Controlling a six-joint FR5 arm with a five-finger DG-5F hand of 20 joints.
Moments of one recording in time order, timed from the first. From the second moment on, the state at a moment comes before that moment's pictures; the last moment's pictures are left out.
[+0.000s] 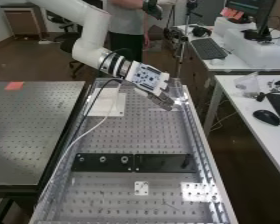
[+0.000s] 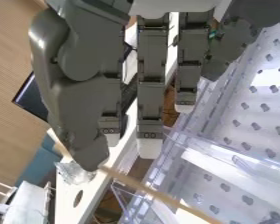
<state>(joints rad) 1.89 -2.13 -1.52 -3.02 -1.02 0.33</state>
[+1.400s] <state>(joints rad) 1.68 -1.85 -1.53 -3.03 -1.50 -0.75</state>
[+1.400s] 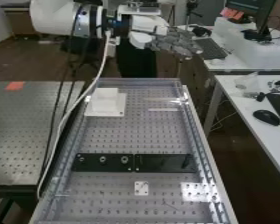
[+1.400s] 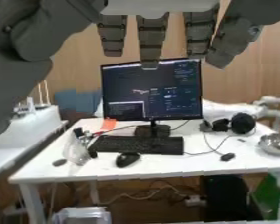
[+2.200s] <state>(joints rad) 1.69 -1.91 -1.41 -3.07 -1.23 -0.74</state>
